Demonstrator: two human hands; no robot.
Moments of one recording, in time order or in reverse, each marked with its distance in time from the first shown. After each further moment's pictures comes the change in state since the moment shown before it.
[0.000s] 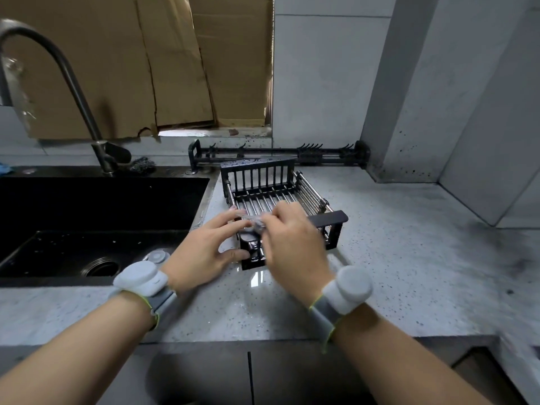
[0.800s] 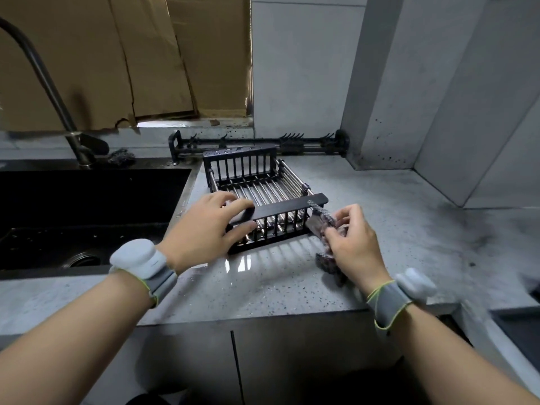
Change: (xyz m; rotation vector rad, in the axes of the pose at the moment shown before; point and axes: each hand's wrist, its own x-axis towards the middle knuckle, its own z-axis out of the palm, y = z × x) left_hand 0.021 0.049 -0.001 0.293 -0.061 0.033; right_hand -0.057 0.093 -0.047 0.438 0.012 0.665
